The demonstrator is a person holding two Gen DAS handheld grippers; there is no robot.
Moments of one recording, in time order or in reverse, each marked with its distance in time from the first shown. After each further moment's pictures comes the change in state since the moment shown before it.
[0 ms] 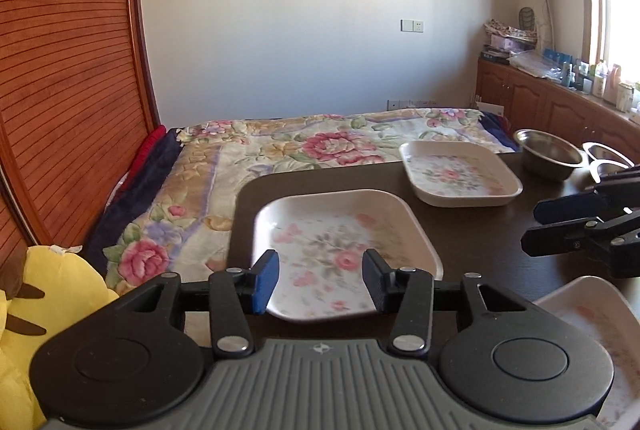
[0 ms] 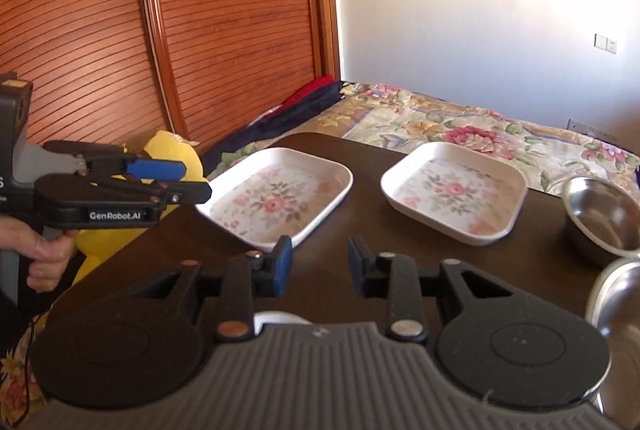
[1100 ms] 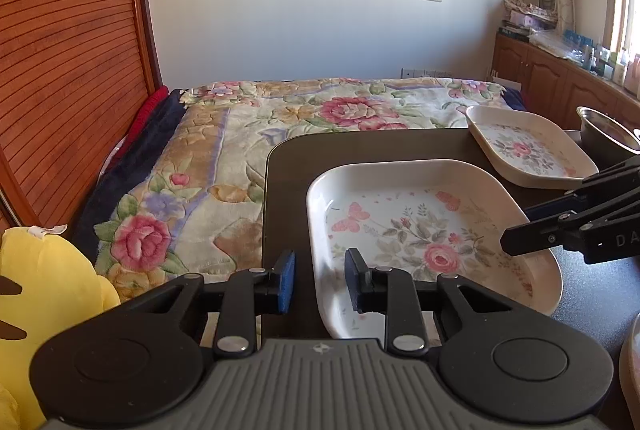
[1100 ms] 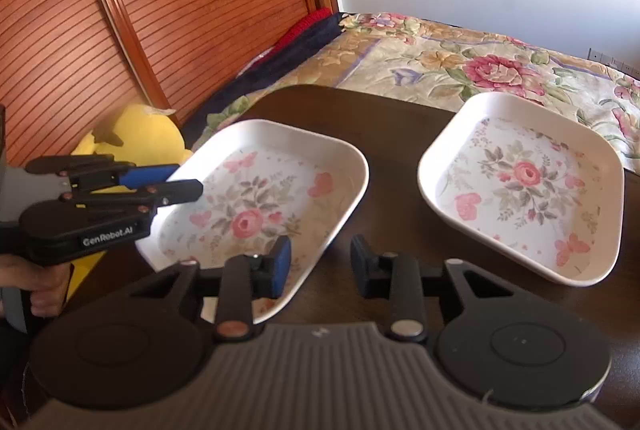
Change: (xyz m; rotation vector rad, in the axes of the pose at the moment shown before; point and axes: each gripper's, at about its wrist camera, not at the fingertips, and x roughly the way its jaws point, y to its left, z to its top) left arm 0.077 0.046 -0.006 -0.033 0.104 -0.004; right arm 0.114 -0.008 0.030 0.100 0.220 0.034
